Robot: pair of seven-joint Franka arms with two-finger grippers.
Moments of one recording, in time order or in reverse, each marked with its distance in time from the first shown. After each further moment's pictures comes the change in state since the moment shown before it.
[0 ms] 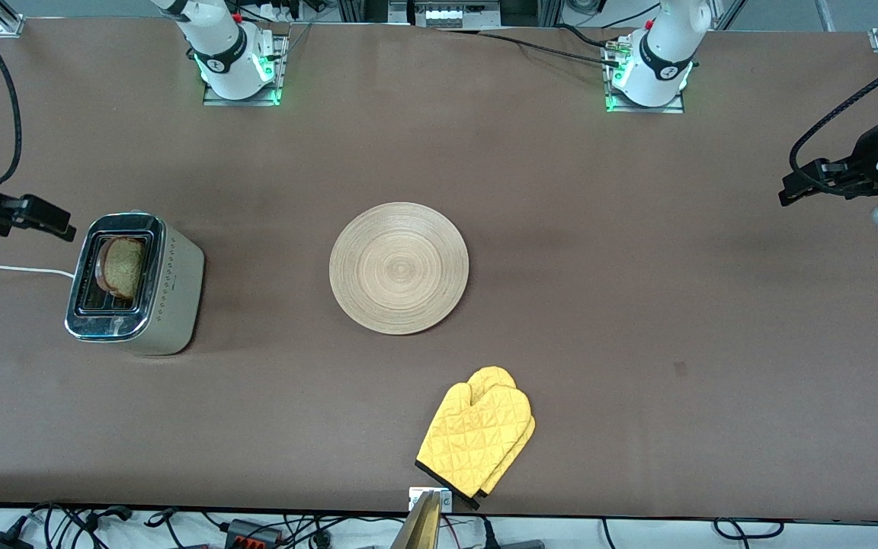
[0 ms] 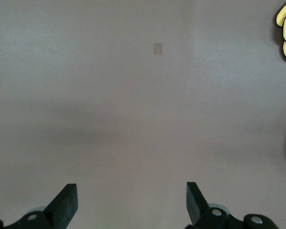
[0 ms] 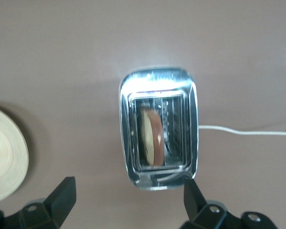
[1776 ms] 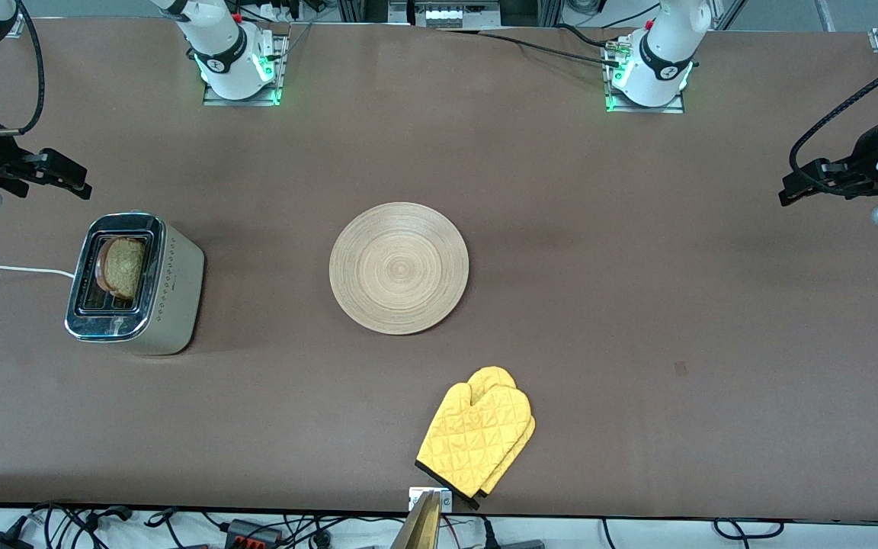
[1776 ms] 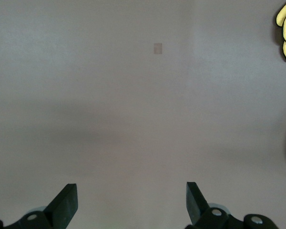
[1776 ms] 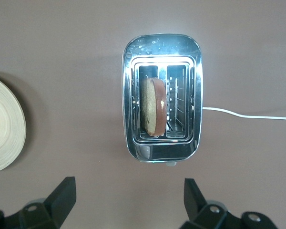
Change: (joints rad) left arm 0.000 0.000 0.000 0.000 0.000 0.000 0.000; right arm 0.000 -0.144 0.006 -0.180 -0.005 0.031 -0.033
